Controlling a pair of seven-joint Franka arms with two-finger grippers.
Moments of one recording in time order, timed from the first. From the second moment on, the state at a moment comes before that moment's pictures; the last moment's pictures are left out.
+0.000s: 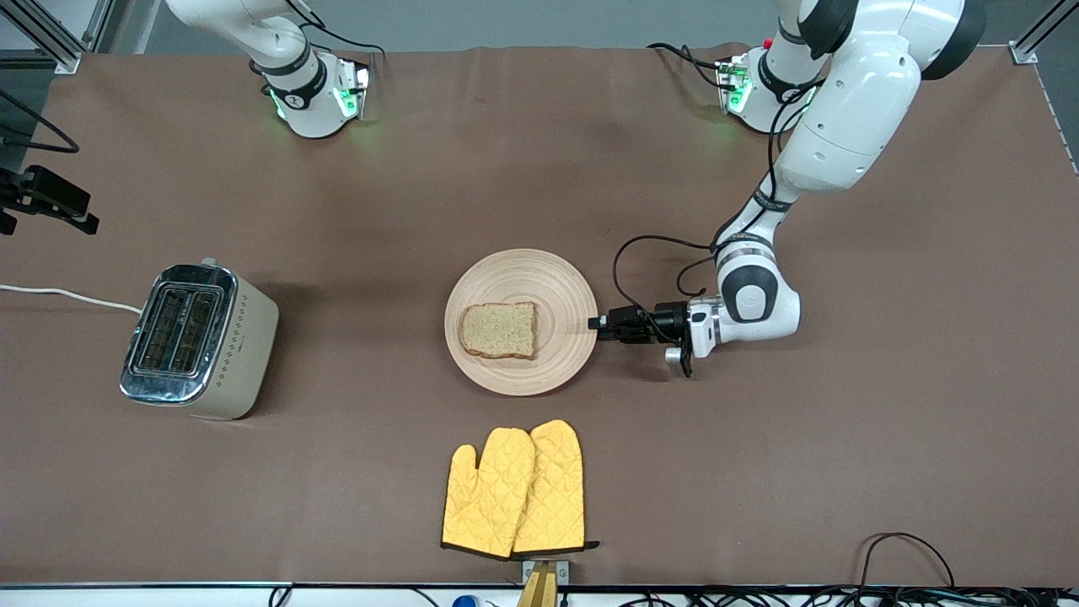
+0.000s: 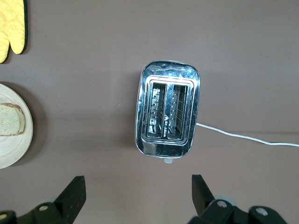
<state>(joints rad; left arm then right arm) -0.23 0.79 -0.16 -1.84 -1.62 2.10 1.06 0.28 0.06 -0.35 -1.41 0.00 1.47 -0.07</state>
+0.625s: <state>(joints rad) -0.25 0.79 -0.16 -1.84 -1.63 2.14 1.02 0.28 0.06 -0.35 -1.41 0.00 1.47 -0.07</state>
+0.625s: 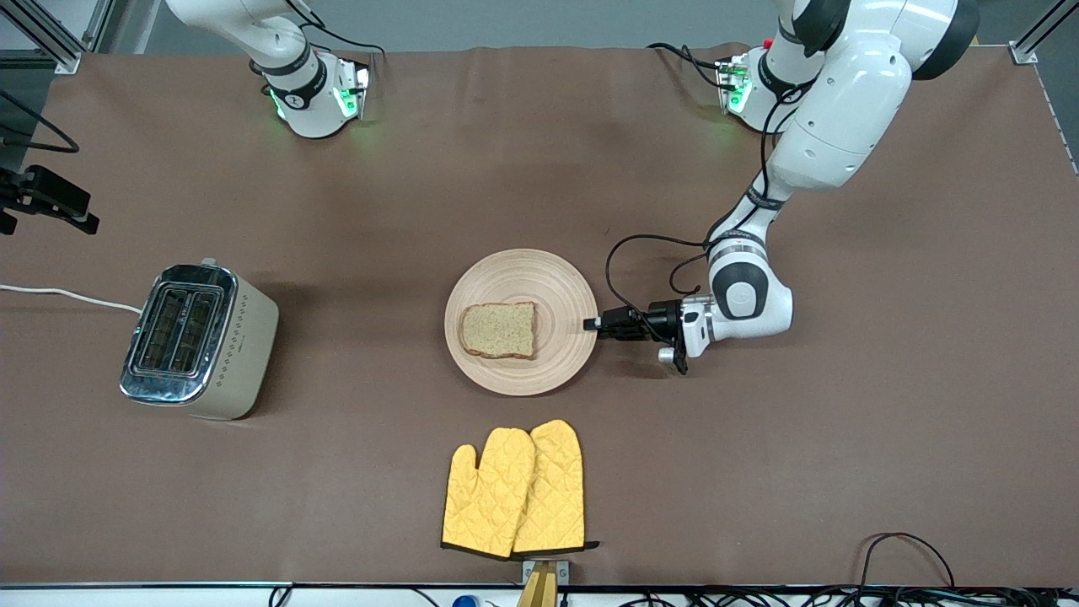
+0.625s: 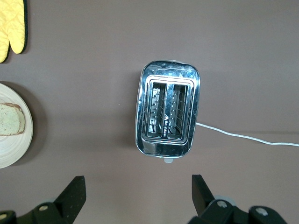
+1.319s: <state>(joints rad) -0.26 0.80 -0.16 -1.84 -1.63 2.17 1.02 0.28 0.06 -0.34 -1.42 0.00 1.47 -0.07</state>
